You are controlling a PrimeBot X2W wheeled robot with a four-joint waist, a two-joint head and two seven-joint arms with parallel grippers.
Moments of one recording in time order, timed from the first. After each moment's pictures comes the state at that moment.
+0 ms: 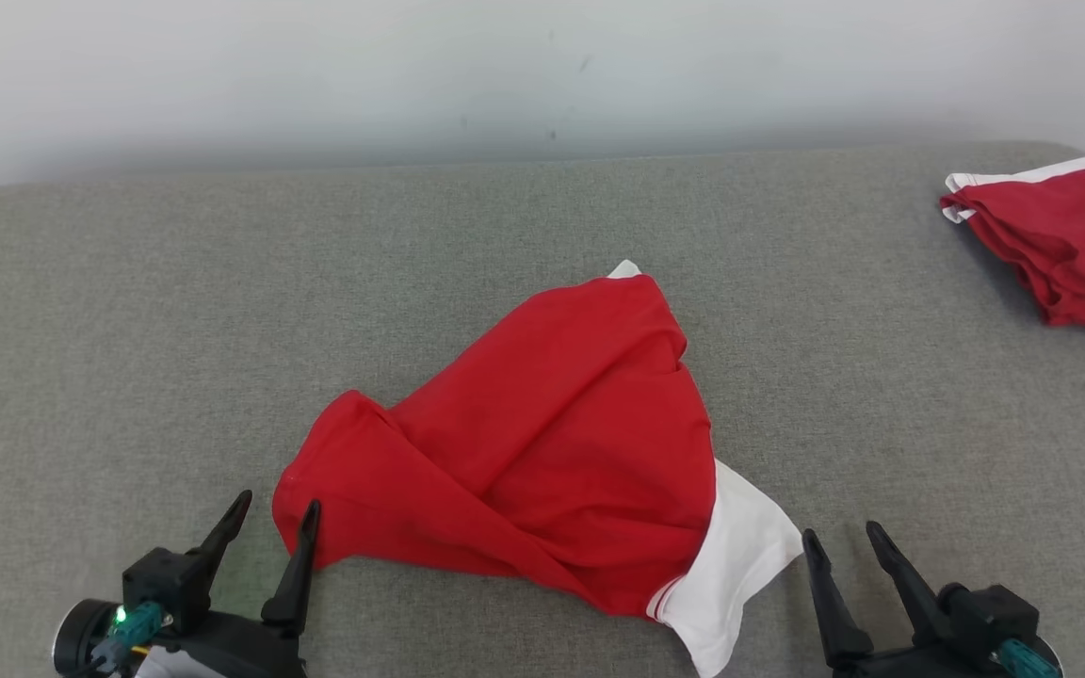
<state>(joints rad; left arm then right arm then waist) -0.26 0.31 -0.31 0.48 -0.42 -0.13 -0.26 -0.03 -0.20 0.15 0.33 0.33 0.13 -0.26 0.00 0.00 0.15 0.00</state>
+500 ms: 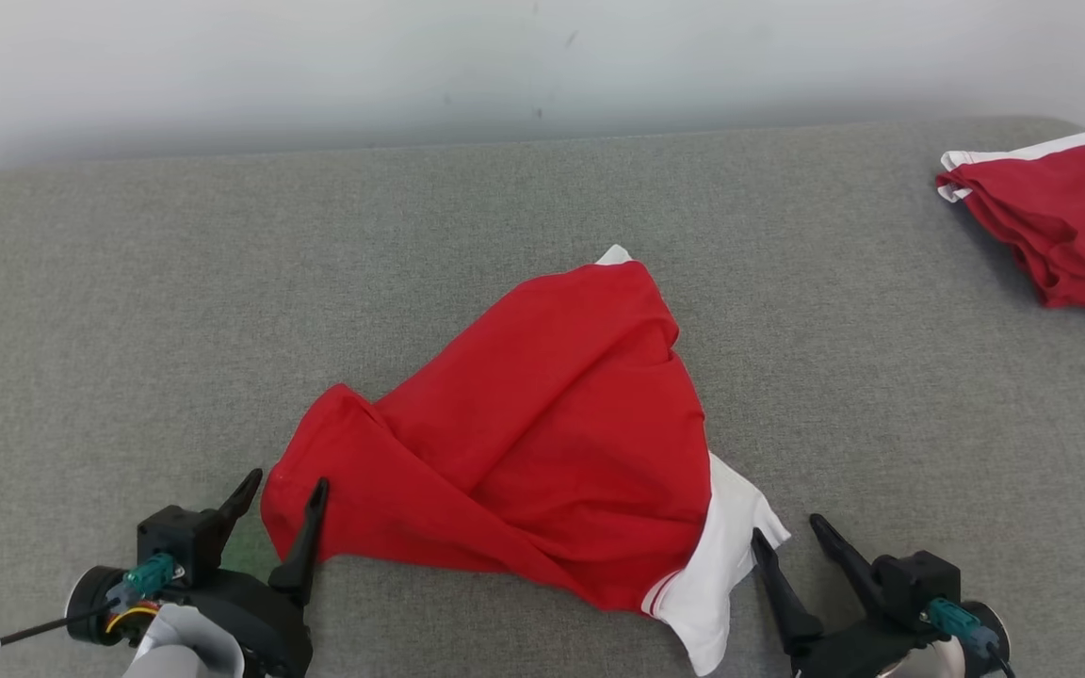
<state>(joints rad) -0.40 0.33 -0.44 0.65 -0.53 -0.13 -0.26 -0.20 -0.22 0.31 0.57 0.34 0.13 -0.26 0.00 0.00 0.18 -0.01</state>
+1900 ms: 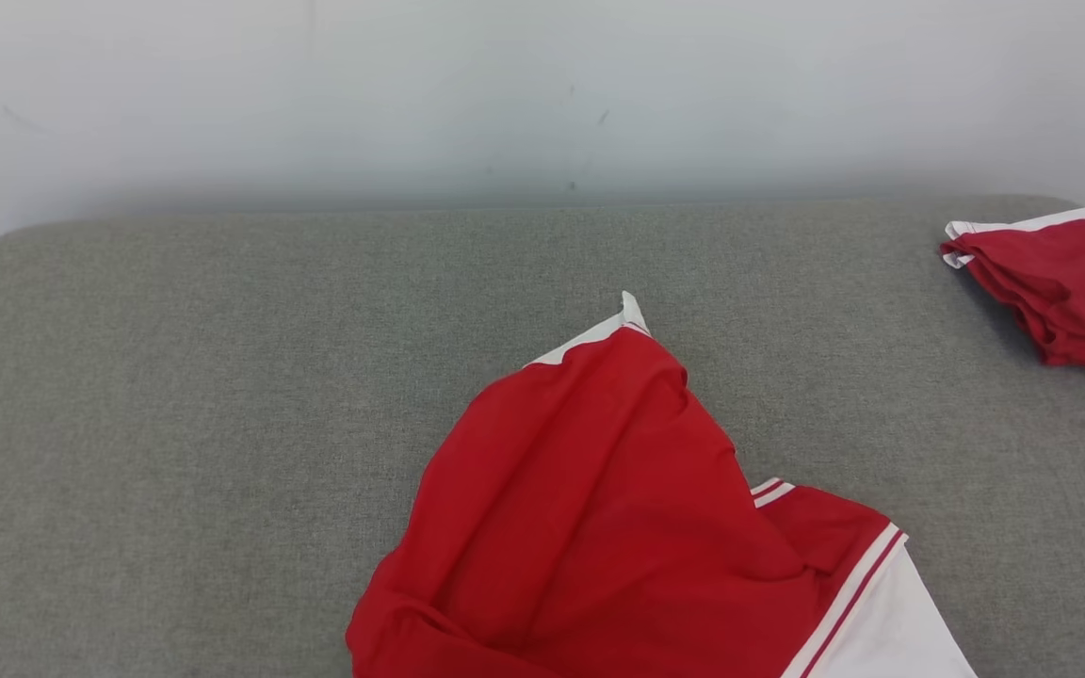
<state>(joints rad) 0.16 0.16 -0.28 0.27 -0.48 -0.13 -0.26 0.21 -0.22 -0.03 0.40 0.47 0.13 -0.26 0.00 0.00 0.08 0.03</state>
